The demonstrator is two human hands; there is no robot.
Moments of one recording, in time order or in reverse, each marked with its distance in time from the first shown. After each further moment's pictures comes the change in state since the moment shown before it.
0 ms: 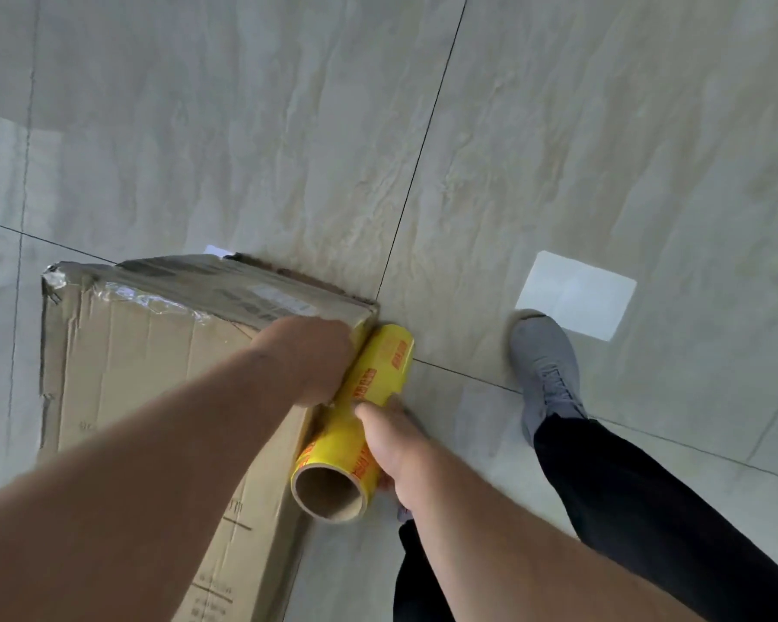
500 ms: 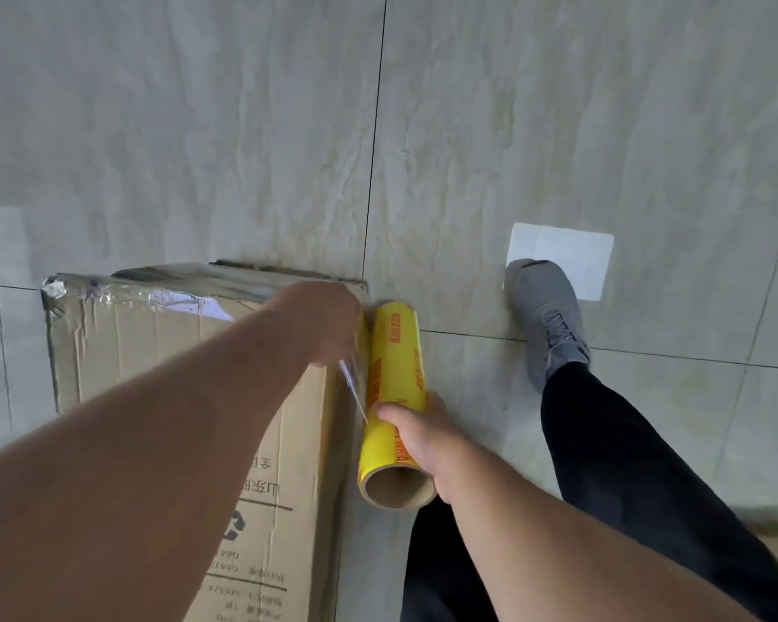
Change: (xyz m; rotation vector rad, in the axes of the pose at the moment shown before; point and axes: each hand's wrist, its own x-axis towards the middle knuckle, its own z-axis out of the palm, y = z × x) left_hand -0.002 0.009 0.001 0.092 0.072 0.075; right_hand 0.003 0.075 0.008 0.216 0.161 -0.074
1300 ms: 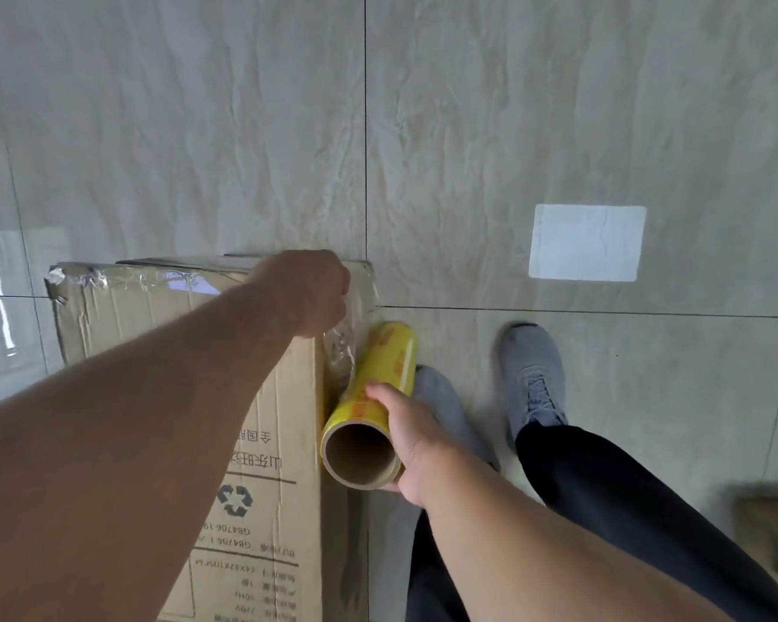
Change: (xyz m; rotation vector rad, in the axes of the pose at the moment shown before) left_hand -0.006 0.007 0.003 -0.054 0.067 -0.129; right_hand 0.003 0.042 0.027 0.396 -0.247 0.153
